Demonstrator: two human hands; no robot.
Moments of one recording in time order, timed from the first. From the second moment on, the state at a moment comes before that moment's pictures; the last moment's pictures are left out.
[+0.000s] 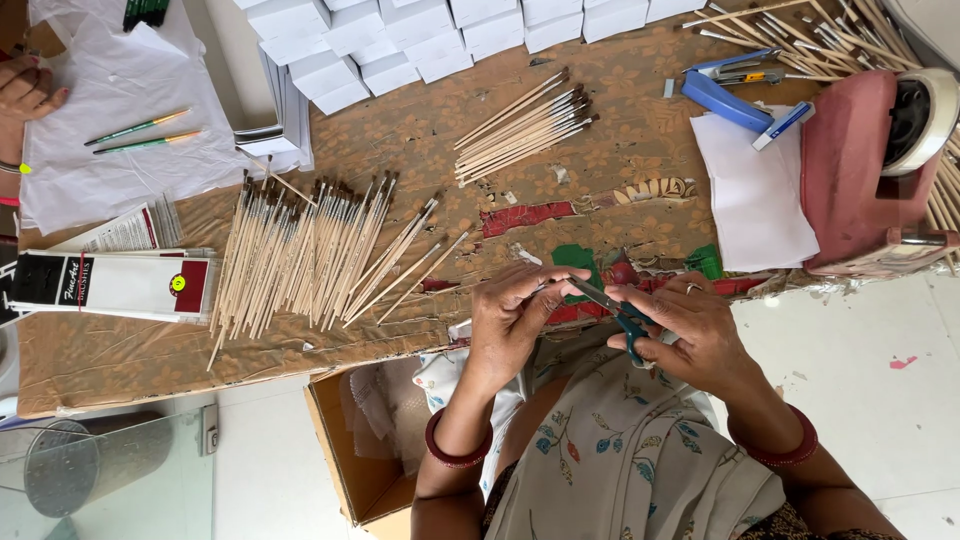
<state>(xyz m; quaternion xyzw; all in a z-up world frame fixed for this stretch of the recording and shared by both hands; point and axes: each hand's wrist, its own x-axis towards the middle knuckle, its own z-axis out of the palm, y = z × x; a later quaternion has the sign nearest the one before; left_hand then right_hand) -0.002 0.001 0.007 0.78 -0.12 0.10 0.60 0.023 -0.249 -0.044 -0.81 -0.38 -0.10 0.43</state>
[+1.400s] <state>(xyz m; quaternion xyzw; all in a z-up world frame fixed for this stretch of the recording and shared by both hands) 0.004 0.010 -0.029 0.63 -0.08 0.00 0.77 0.022 -0.251 -0.043 -0.82 -0.38 -0.10 0.43</state>
